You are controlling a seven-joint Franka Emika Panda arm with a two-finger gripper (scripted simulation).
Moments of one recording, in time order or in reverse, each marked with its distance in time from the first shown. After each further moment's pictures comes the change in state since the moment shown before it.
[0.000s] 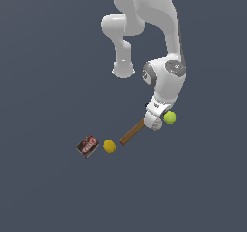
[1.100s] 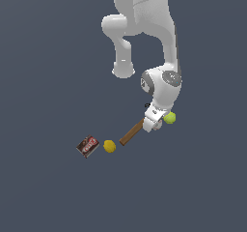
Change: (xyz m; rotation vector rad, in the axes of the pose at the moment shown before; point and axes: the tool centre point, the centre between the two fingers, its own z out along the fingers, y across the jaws) arm 0.000 0.000 0.041 -0.001 0.001 -0.004
